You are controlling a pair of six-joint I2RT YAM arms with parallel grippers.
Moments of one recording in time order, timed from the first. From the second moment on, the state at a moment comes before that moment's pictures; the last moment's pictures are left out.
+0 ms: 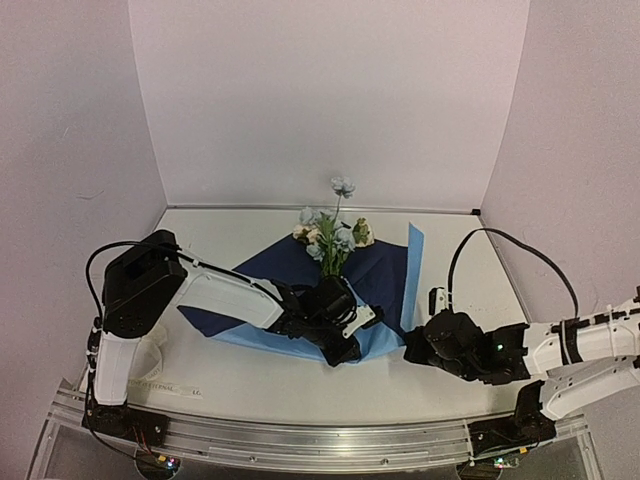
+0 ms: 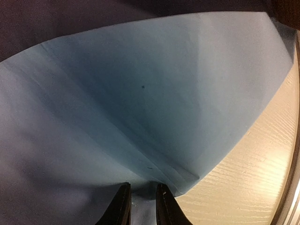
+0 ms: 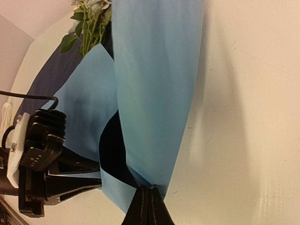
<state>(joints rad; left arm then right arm) -1.14 2.13 1.37 -0.17 0.18 -0.05 1.10 1.16 0.43 -0.04 0.50 1.01</state>
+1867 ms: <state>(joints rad) -0.88 1.59 0.87 -0.19 0.11 -0.32 1.01 0.93 0.28 -0.39 0.28 1.04</state>
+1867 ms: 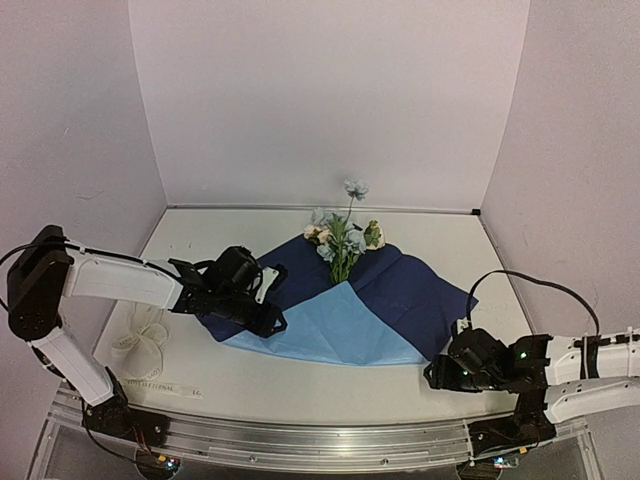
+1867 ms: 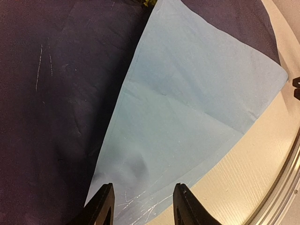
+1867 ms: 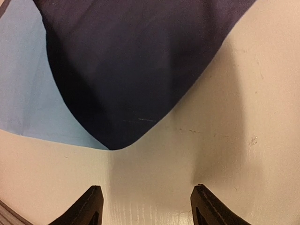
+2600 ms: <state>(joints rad) -0.84 1.74 0.93 -0.21 0.10 -0.31 1.03 1.14 0.26 -0.01 0.33 1.35</state>
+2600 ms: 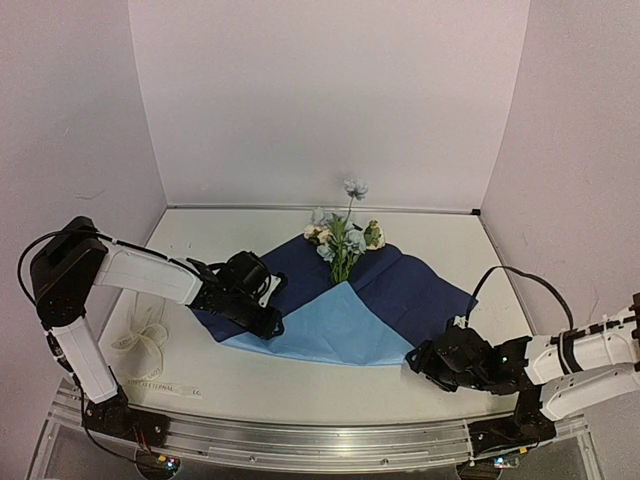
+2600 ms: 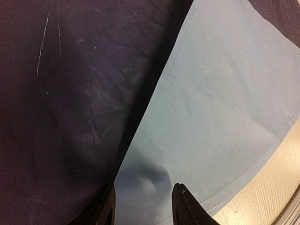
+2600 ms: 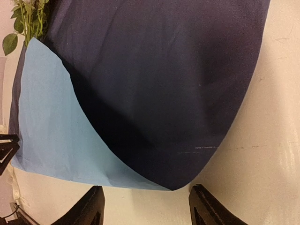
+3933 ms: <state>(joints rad) -0.95 1.76 0.90 -0.13 0.18 -0.47 1.01 0.81 0.38 -0.35 0.45 0.88</state>
